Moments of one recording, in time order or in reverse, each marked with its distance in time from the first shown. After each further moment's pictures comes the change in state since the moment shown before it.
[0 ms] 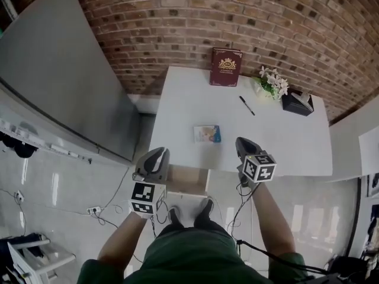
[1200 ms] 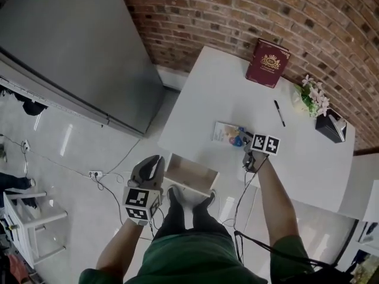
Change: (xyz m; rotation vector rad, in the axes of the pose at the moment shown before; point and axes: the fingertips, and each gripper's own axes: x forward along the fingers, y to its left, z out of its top) left arm -0.019 0.046 -0.096 -0.160 0.214 0.287; right arm 0.191 -0.055 -0.121 0.338 0.464 0.156
